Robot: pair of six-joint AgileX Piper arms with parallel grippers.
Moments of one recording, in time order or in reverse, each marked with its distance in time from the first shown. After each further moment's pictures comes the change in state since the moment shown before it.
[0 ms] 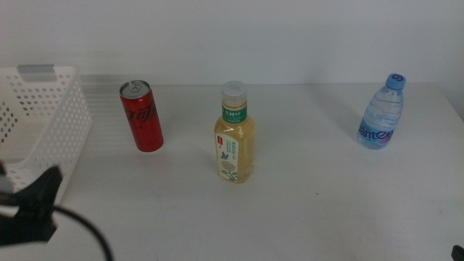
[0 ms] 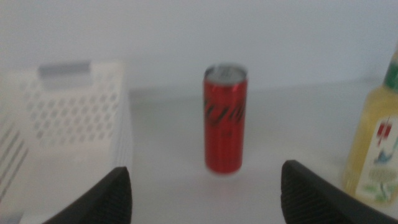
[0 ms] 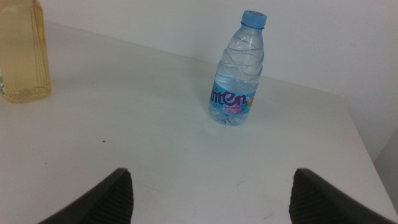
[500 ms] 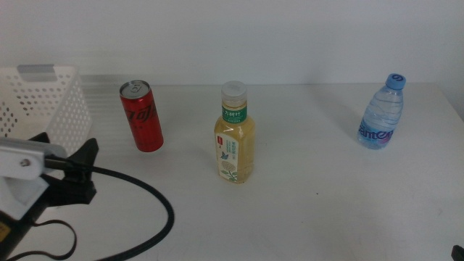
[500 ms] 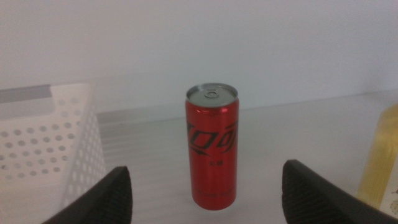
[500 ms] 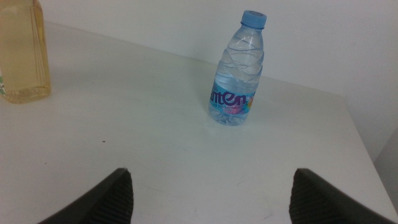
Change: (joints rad) left arm -0.013 0.521 -0.005 0.017 -0.591 0.000; right arm 0.000 0.000 0.000 0.000 0.000 0.000
